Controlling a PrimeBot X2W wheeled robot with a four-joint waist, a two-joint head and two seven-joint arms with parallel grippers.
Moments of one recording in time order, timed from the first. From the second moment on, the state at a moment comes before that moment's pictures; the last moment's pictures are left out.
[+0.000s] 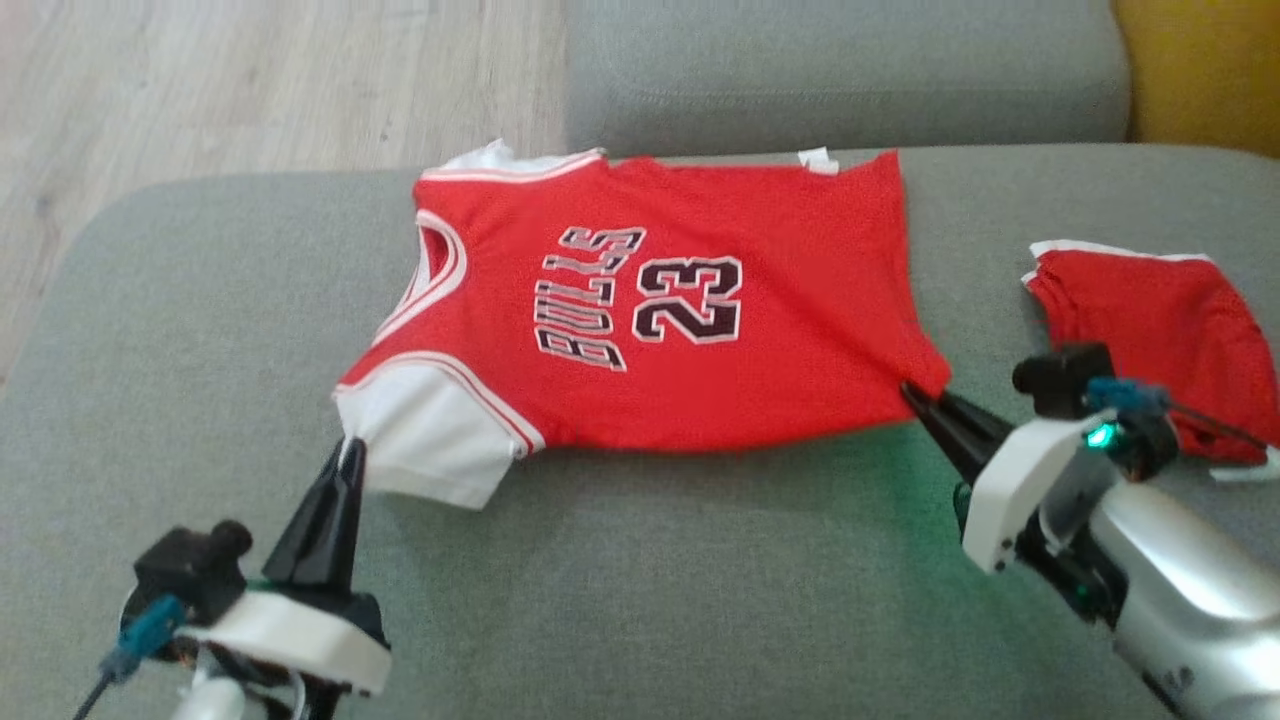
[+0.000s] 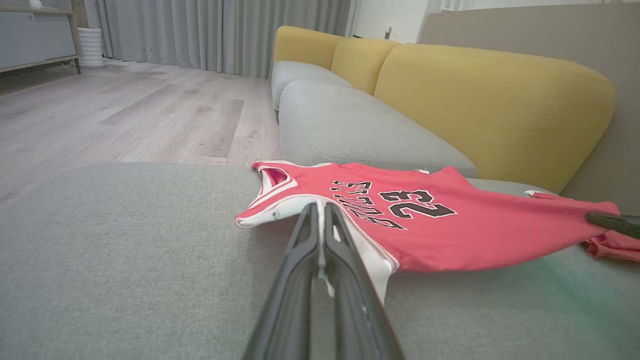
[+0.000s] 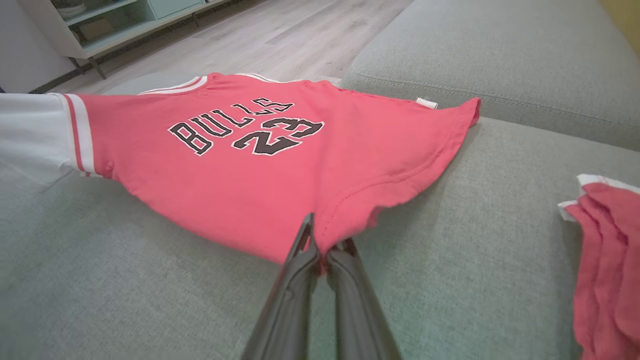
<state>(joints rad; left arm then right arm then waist) -0.05 0.34 -0.32 0.12 -0.55 -0.06 -0.07 -0.51 -0.48 0.84 0.56 0.77 0.13 -0.01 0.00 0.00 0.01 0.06</state>
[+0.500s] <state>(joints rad) 0.03 0.37 -0.31 -0.02 -0.58 0.00 0.00 -0.40 -0.50 0.70 0.46 0.76 0.13 0.08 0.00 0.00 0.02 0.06</state>
